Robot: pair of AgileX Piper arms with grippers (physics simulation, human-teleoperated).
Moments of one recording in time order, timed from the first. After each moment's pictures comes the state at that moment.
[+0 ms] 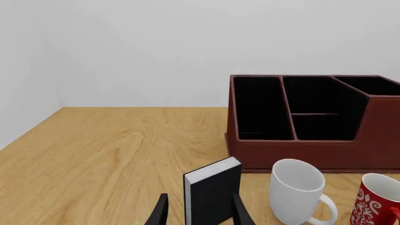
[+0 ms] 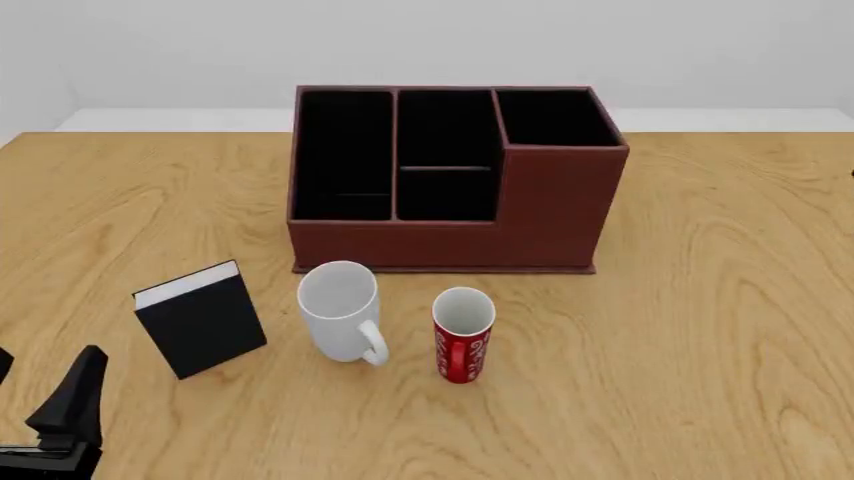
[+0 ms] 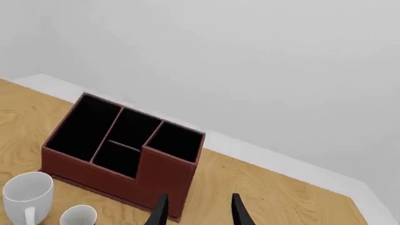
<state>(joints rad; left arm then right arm) 0.00 0.00 0.00 0.00 0.00 0.19 0.39 -0.77 0.38 -0.28</state>
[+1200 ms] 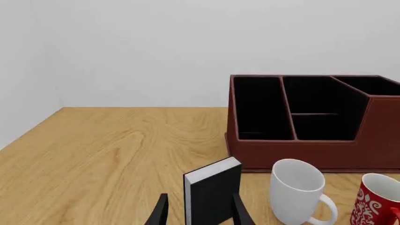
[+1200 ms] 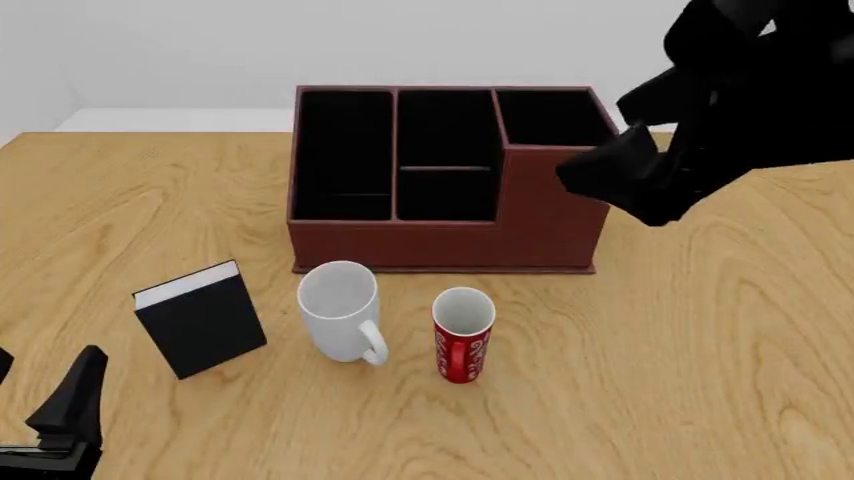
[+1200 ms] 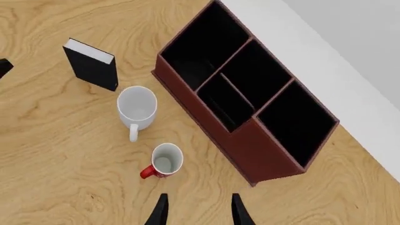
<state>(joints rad) 0.00 0.00 0.00 0.00 0.00 0.62 1.10 -1.38 0.98 -0.33</state>
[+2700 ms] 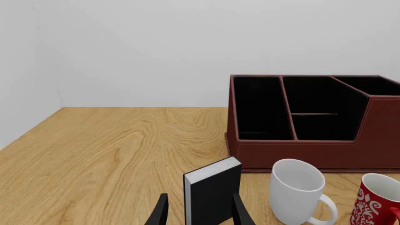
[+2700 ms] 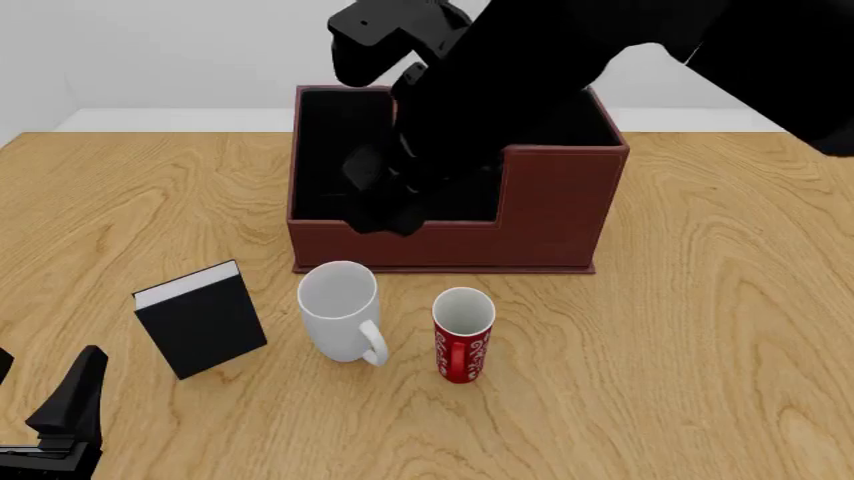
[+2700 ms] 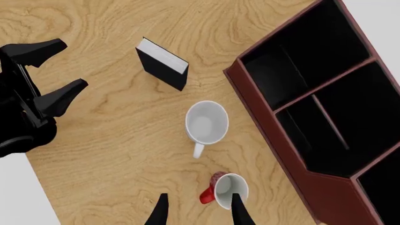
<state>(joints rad) 0.00 0.00 0.00 0.00 0.00 0.91 1.61 -1.86 1.22 -0.17</state>
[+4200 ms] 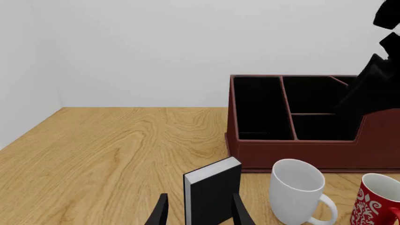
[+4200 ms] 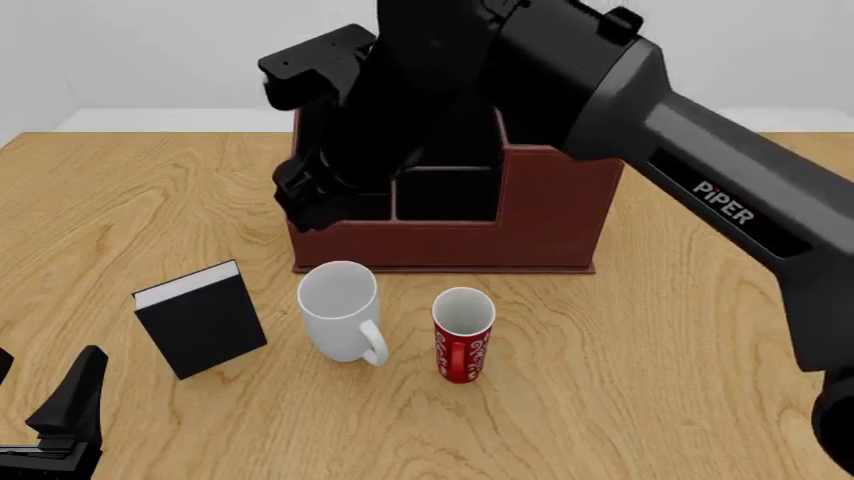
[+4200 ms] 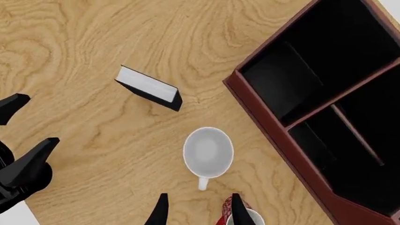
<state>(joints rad) 0.00 0.00 0.00 0.00 0.00 0.89 1.91 -2.10 1.22 -0.03</state>
